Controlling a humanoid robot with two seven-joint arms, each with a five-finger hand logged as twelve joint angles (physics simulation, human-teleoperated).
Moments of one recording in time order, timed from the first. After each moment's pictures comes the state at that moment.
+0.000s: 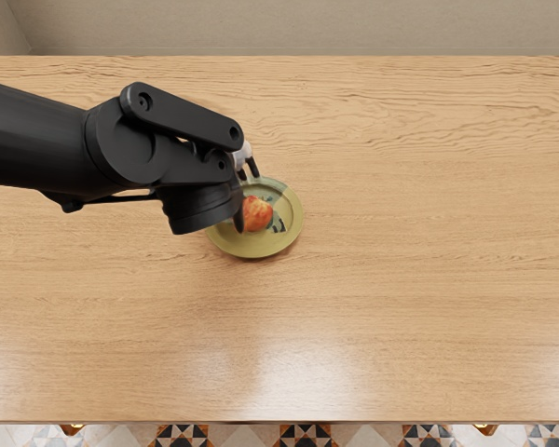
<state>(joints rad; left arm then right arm) -1.96 0.00 0.75 -1.38 -0.10 0.42 0.51 -0.03 0.00 0.06 0.08 -0.01 0.09 0.04</state>
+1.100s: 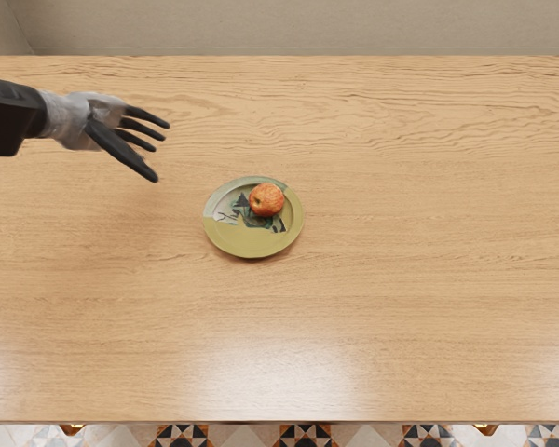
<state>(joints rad) -1.40 0.73 -0.03 -1.18 0.13 -0.20 0.49 -0.03 0.00 0.06 0.08 -0.01 0.09 0.04</state>
